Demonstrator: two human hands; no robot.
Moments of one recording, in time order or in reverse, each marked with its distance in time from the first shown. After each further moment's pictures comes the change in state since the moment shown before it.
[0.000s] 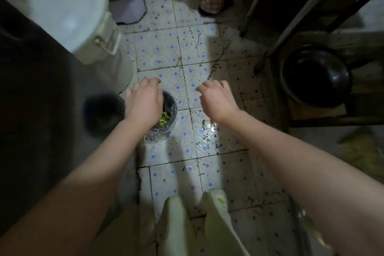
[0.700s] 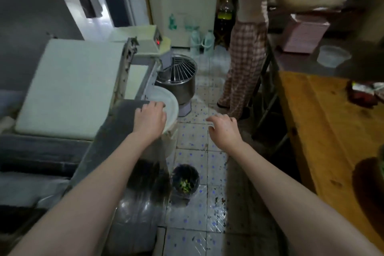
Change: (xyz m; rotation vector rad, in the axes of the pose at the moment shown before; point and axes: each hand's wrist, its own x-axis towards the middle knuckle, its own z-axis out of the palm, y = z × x) left_hand -0.065 -0.007 -0.405 0.100 0.249 -0.128; right_hand -0.064 -0.153 -0.379 0.094 0.127 -0.086
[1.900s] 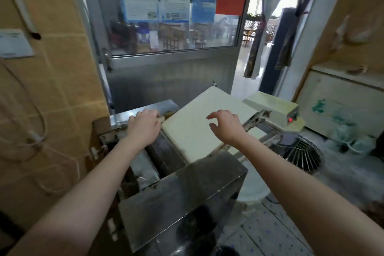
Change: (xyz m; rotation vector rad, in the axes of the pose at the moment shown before) left_hand -0.107 -0.160 -0.163 0.145 0.279 -0.880; right_hand 0.122 -0.267 -0.074 0.028 -0.016 -0.971
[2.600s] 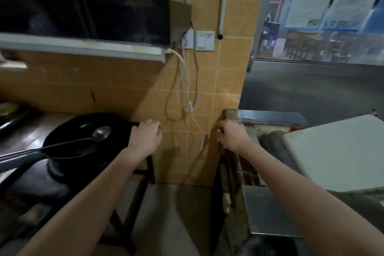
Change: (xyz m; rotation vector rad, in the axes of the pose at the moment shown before) left_hand -0.243 -0.281 -0.104 0.189 -0.033 -0.583; right_hand -0.021 -0.332 0.094 0.139 -0.252 -0.553
